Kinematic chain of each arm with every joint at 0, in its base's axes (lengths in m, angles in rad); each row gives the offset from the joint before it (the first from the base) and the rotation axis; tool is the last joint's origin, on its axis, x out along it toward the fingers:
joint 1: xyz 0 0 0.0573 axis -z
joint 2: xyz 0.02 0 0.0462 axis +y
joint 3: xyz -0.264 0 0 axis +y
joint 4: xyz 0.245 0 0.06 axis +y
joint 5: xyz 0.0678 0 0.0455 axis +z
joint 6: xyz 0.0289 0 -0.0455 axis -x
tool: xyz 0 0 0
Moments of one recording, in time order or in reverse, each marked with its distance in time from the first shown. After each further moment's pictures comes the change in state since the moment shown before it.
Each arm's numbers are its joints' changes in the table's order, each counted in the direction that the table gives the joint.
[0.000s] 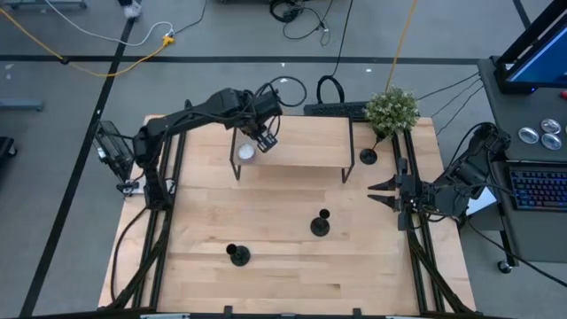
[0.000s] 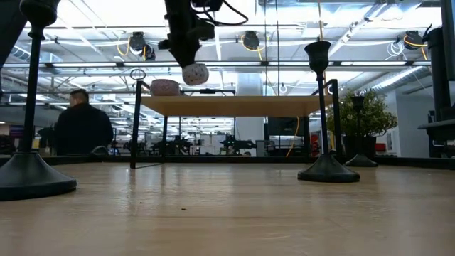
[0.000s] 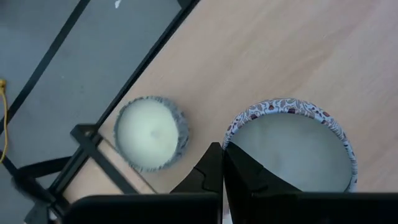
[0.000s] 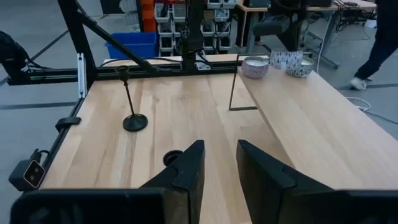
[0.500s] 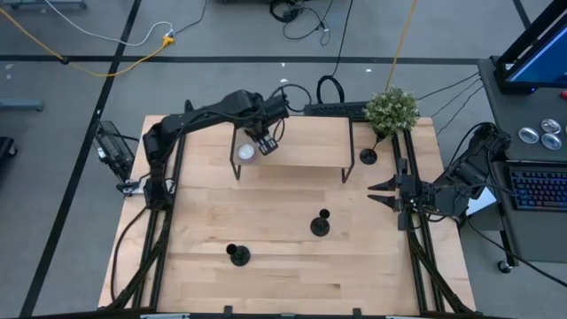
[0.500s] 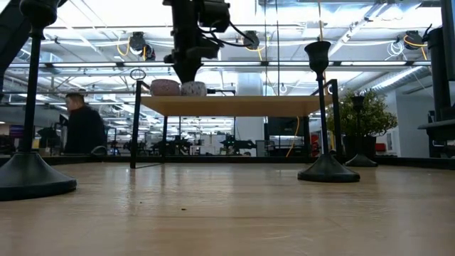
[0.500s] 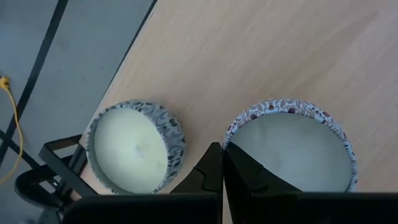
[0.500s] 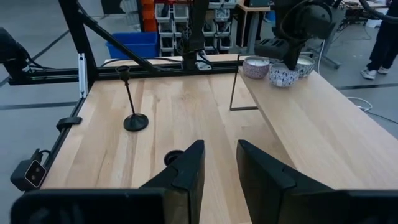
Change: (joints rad) left arm -0.028 0.096 0.000 0.034 -0.023 -0.094; right arm 0.000 0.000 0.000 -0.001 0.003 0.000
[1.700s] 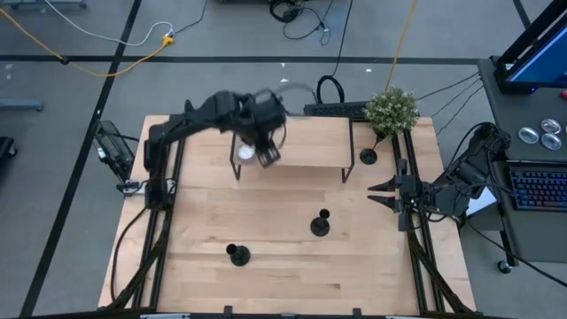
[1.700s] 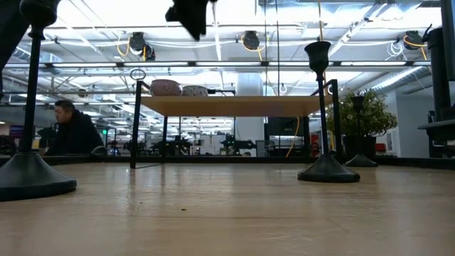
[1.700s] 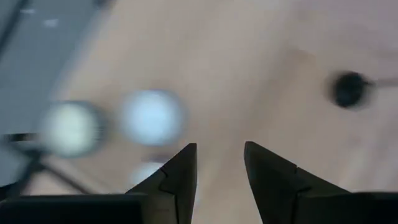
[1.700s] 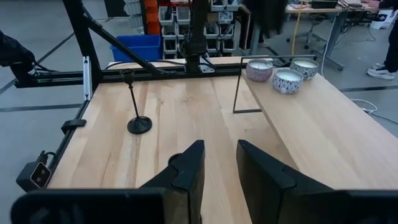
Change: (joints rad) left arm 0.194 -0.012 -0.362 0.204 -0.145 0.129; right arm 0.000 0.000 0.000 -0.021 0.011 0.012
